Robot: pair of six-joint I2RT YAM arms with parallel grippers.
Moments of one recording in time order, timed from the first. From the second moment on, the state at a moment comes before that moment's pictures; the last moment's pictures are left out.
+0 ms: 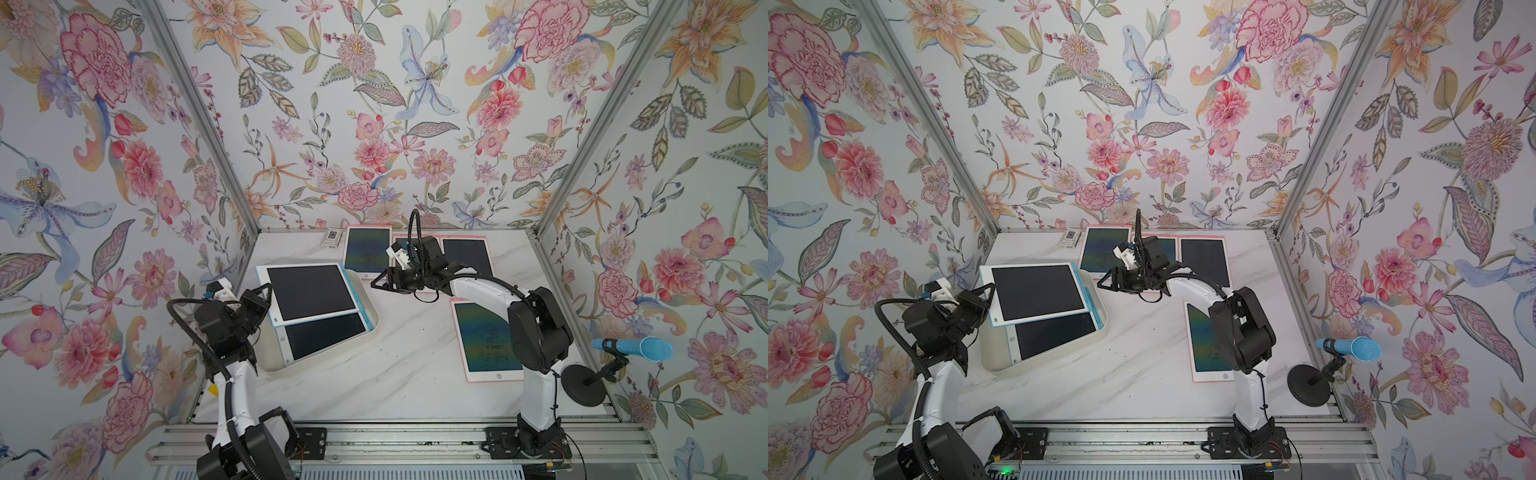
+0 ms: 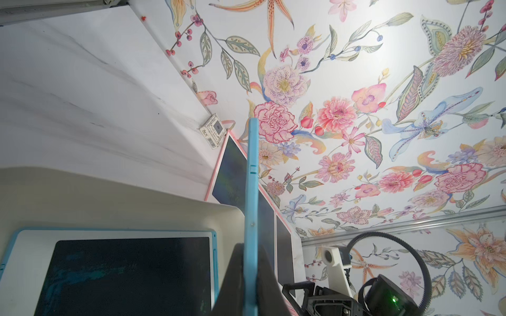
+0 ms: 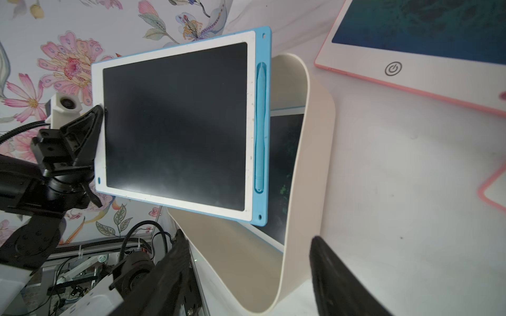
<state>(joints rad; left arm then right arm) 0.52 0.97 0.51 0.24 0.71 -0.95 0.61 1.94 1.45 -0.16 -0.72 0.56</state>
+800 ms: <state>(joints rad) 0.14 0.77 0.31 0.41 0.24 -1.31 0.78 1.85 0.99 0.74 -0.64 1.15</state>
